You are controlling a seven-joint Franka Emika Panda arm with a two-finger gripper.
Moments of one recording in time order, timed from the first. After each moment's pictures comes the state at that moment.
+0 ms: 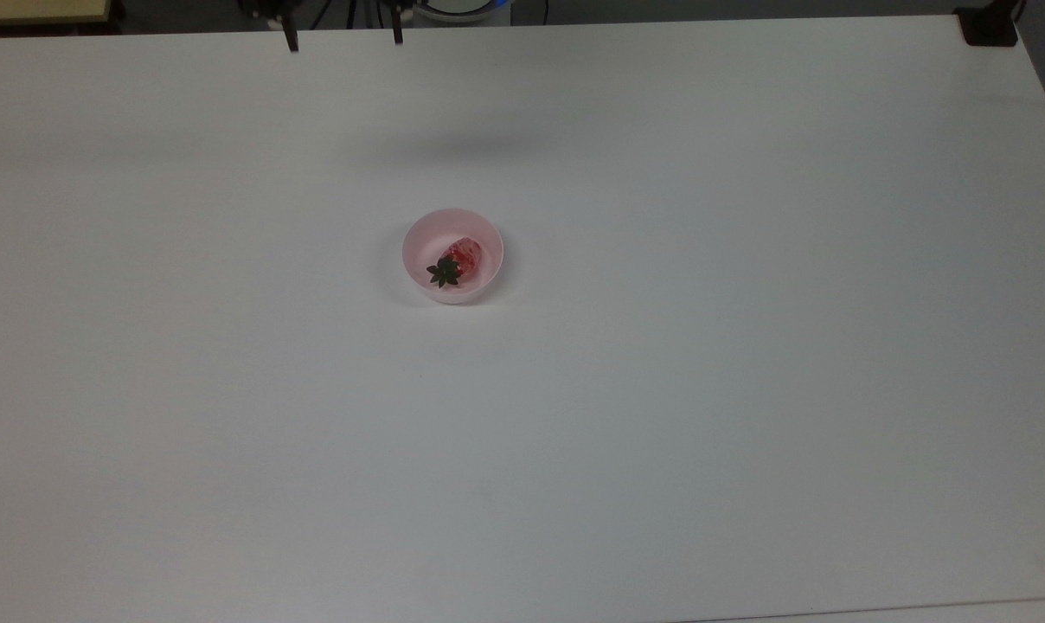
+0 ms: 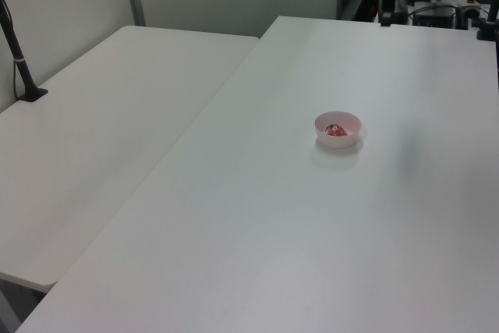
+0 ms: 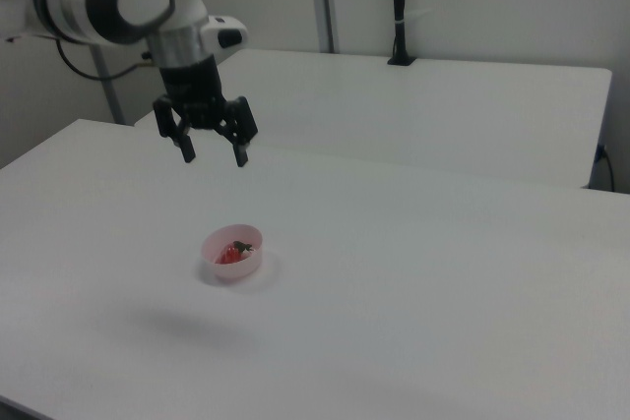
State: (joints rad) arm -0.03 -0.06 -0.04 -1.77 -0.05 1.73 -0.22
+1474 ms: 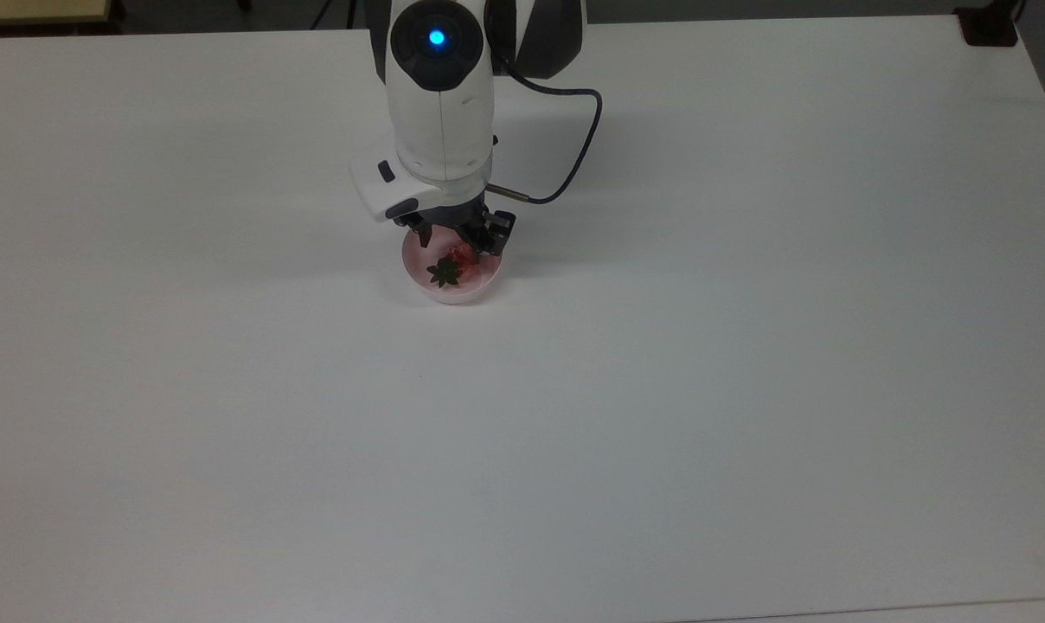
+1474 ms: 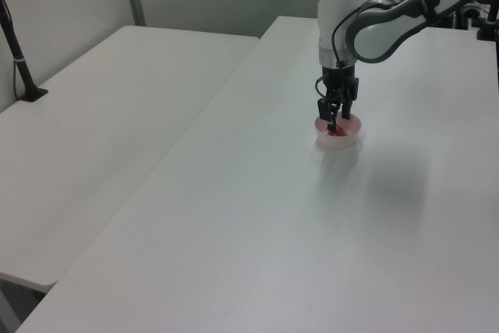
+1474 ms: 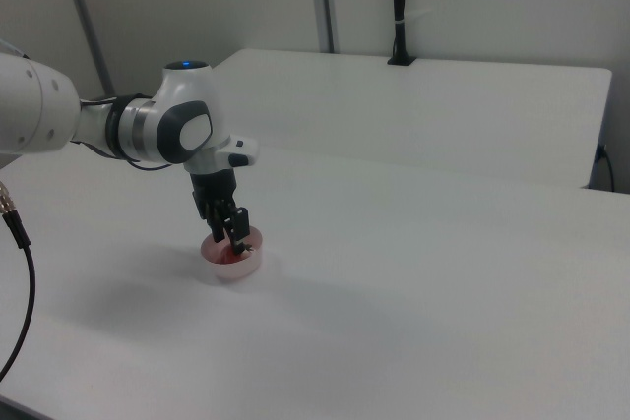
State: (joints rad) arm 0.09 0.32 -0.02 -1.86 -0.04 2.13 0.38
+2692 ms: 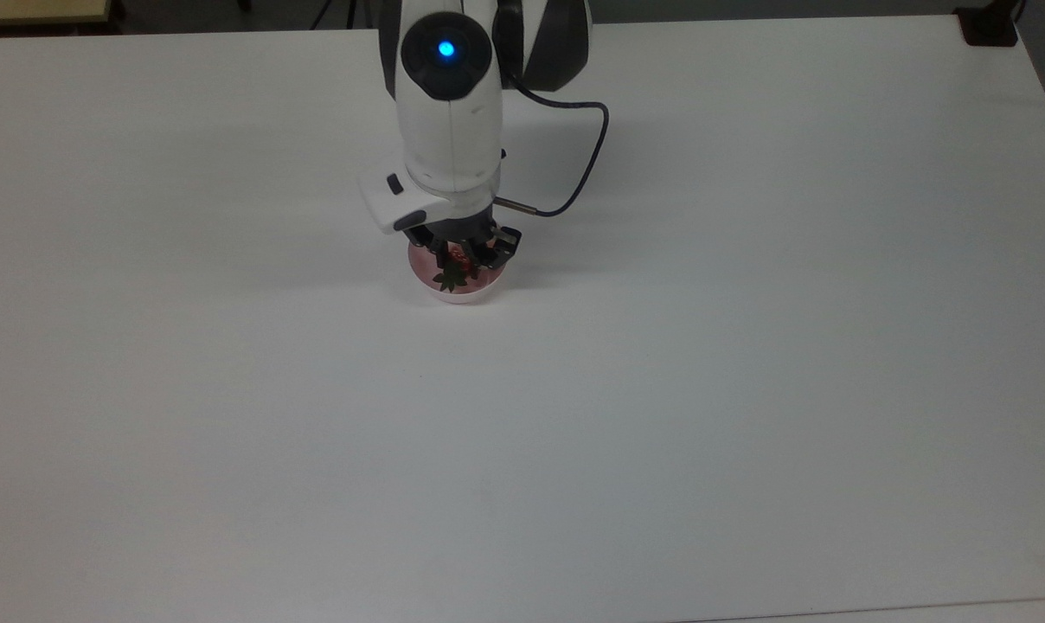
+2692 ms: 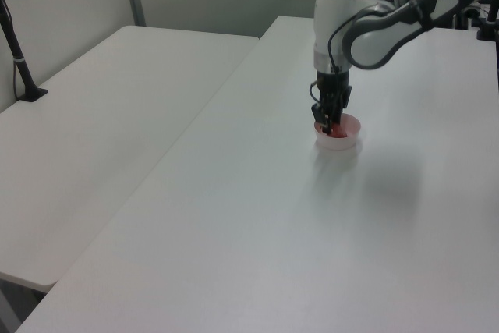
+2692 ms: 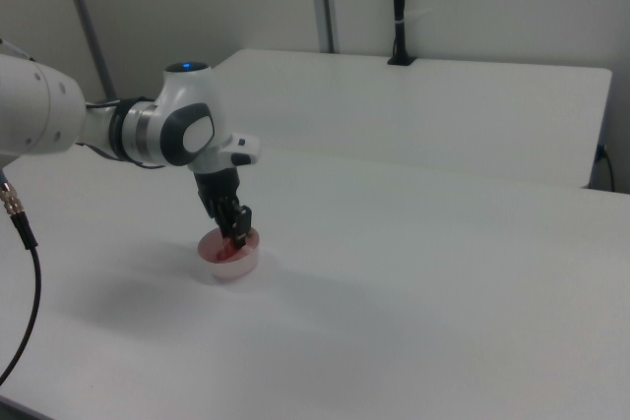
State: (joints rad) arm 0.08 0.34 0.00 -1.85 -0.04 2.19 0.40
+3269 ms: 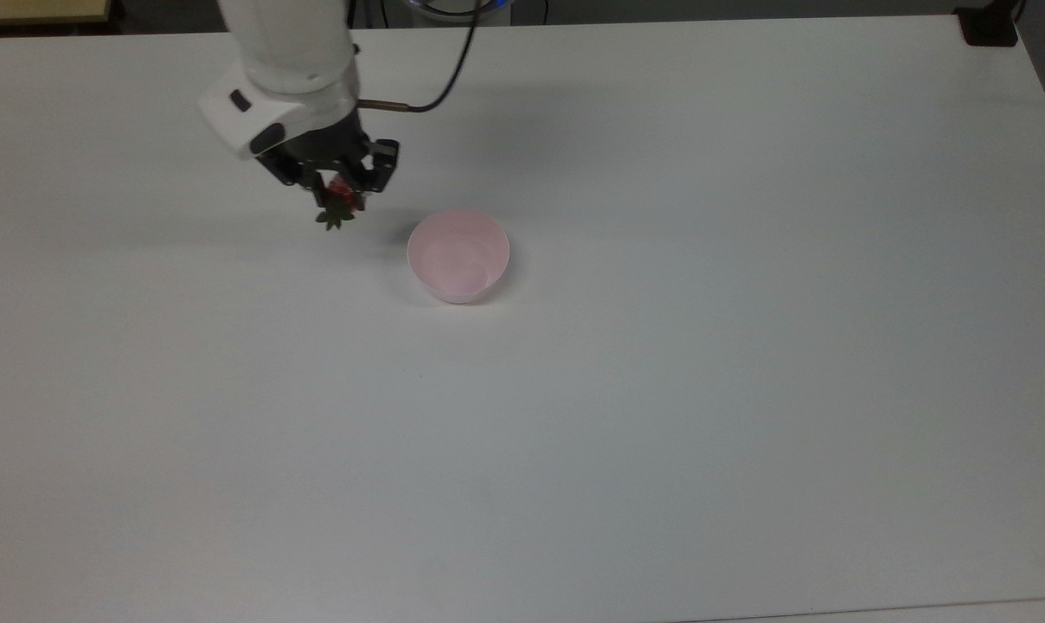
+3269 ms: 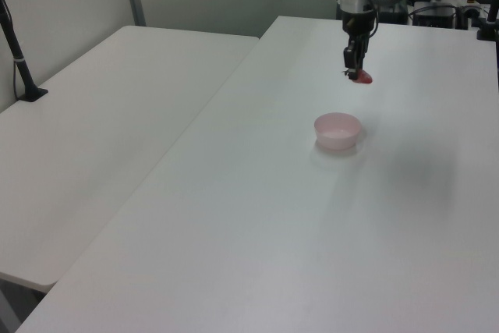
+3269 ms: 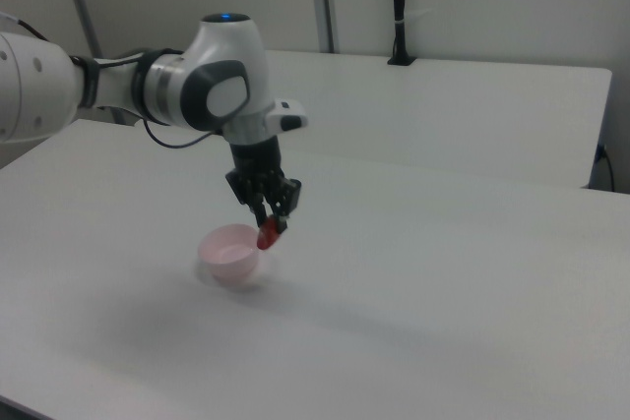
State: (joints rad) arm -0.09 0.20 -0.03 -1.81 -0.05 2.00 -0.09
